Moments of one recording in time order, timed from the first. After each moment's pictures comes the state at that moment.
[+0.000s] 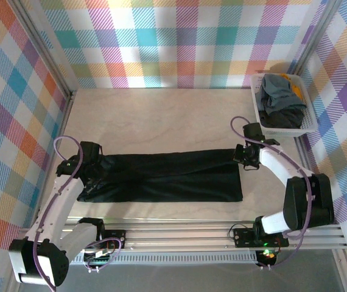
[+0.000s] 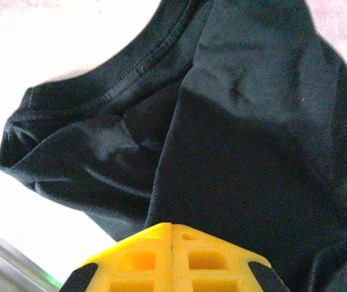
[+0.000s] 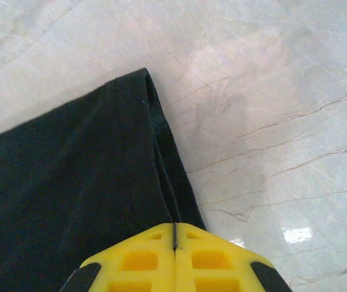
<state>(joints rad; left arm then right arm) -0.08 0.97 0.79 -1.05 -0.20 -0.86 0.16 1.41 0.86 -0.61 0.00 0.48</state>
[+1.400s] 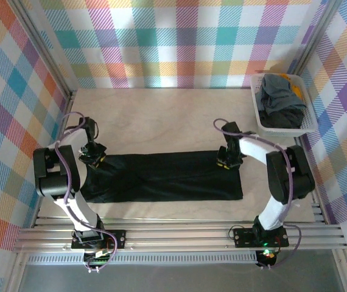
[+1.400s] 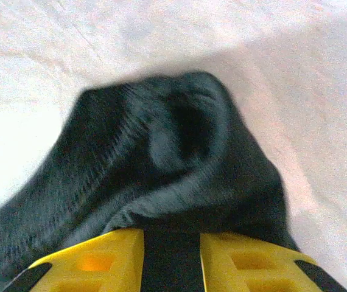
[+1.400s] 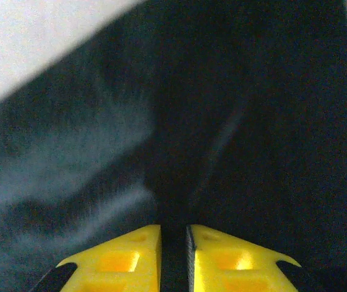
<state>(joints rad) 0.17 1.80 1.15 -0.84 -0.03 -0.87 0.29 1.75 1.05 -0.67 -0.09 0.71</state>
